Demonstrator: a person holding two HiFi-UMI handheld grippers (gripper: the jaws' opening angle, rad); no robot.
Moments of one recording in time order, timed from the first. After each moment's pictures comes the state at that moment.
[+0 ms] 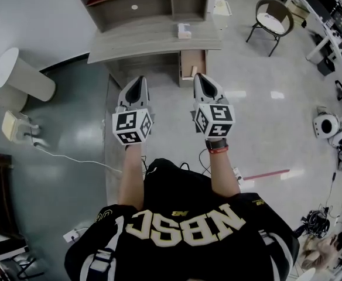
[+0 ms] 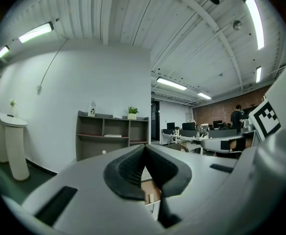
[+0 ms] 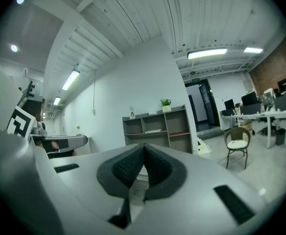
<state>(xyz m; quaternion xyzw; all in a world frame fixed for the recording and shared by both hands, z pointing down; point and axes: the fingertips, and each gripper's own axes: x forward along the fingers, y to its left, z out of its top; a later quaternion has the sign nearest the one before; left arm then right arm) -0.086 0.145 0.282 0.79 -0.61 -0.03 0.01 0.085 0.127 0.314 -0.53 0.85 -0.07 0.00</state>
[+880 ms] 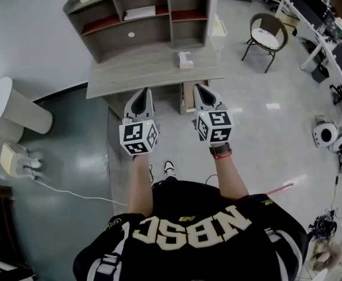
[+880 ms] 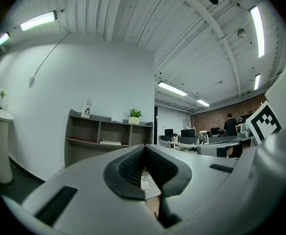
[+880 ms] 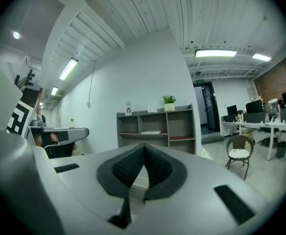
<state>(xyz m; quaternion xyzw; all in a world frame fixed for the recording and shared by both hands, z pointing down) -0.124 0.004 0.274 0.81 -0.59 -0.07 0.01 0.038 -0.014 0.311 -0.54 0.84 -0.05 -0.03</state>
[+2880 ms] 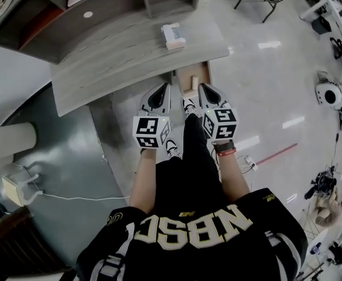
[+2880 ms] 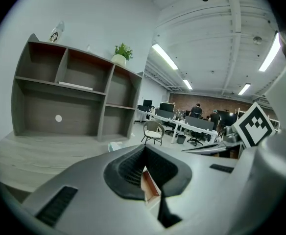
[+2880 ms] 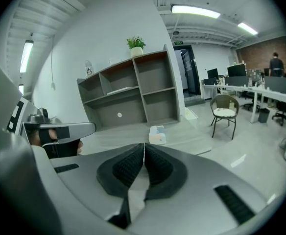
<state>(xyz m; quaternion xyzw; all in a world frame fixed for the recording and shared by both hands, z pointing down) -0.035 -0.206 0.473 0.89 -0.43 0.05 0.16 0.080 -0.180 0.528 -0.60 0.76 -0.23 -0.13</state>
